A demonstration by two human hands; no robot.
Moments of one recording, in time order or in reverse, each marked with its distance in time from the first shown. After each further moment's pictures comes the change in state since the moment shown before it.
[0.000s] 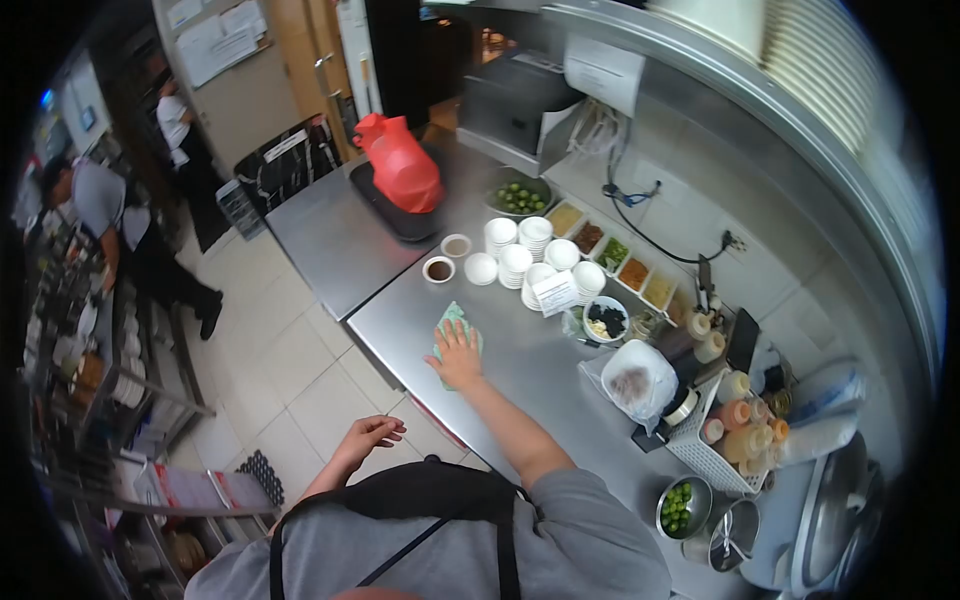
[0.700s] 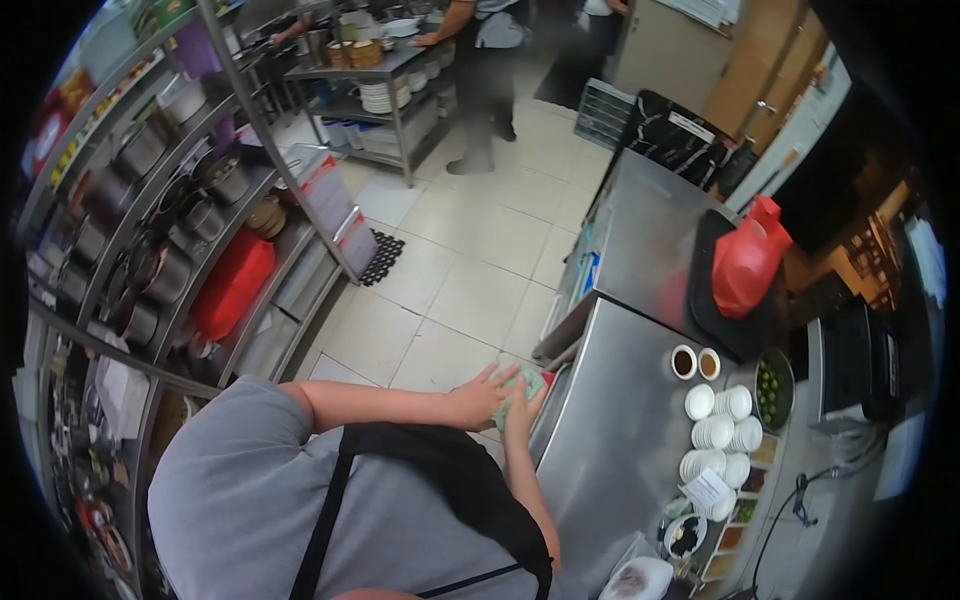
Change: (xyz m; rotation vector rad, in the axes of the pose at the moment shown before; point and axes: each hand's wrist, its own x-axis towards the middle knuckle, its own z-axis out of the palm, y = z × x) left_hand -0.037 -0.039 0.035 1.280 0.490 0.101; right_hand -0.080 -0.153 -0.025 1.542 -0.401 0.245
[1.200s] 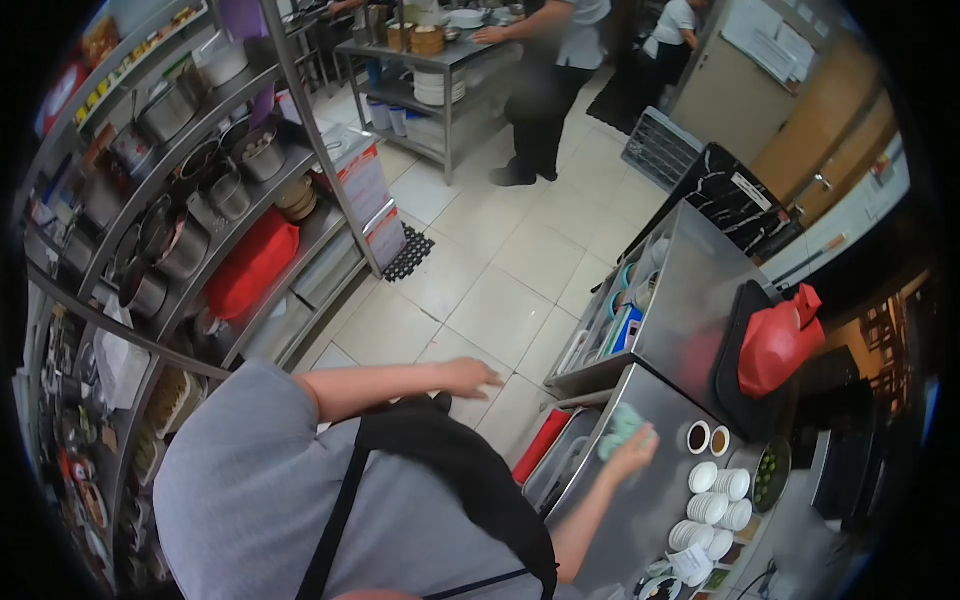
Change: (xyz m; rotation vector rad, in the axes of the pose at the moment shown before) left_hand -0.015 -0.164 0.022 -0.412 -0.213 -0.189; right_hand 0.118 -0.050 -0.065 -0.751 0.417 -0.369
